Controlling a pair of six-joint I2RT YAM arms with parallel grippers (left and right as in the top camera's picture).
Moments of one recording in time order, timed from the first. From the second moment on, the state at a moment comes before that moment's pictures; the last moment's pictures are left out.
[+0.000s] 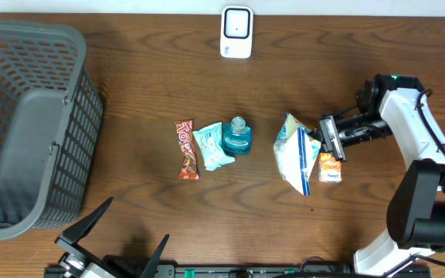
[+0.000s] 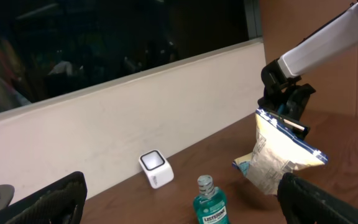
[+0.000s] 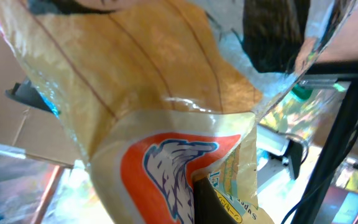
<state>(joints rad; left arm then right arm) -0.15 0.01 0.84 -0.69 0.48 0.15 -0.06 1.82 1.35 -1.60 -1.11 0.55</state>
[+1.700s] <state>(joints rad) -0.15 0.01 0.79 -0.73 0.48 0.20 0.27 2.03 1.38 -0.52 -0.10 0.61</state>
